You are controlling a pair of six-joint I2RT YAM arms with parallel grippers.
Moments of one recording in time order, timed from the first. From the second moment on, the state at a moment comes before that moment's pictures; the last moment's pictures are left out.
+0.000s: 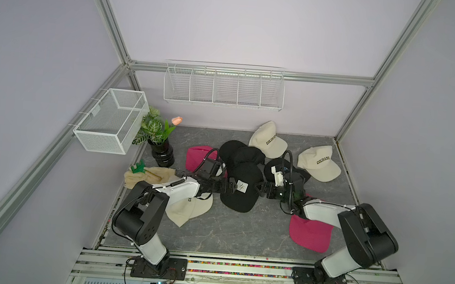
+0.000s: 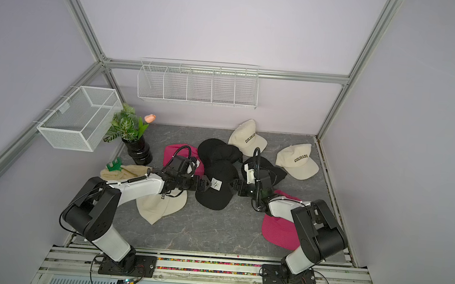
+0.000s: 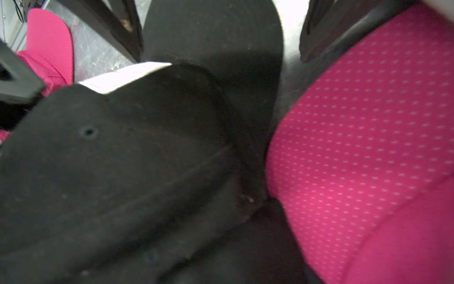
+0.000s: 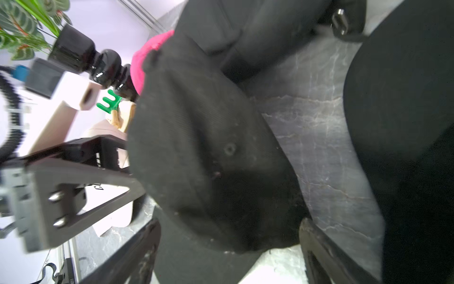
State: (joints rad) left arm -0.55 1.65 0.88 -0.12 0.30 -0.46; right arm 0.45 1.62 0.61 0.41 -0.39 0.53
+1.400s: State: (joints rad) left arm -0.64 1.70 0.90 -0.15 0.31 -0.49; right arm 0.40 1.68 0.62 0.40 -0.54 0.45
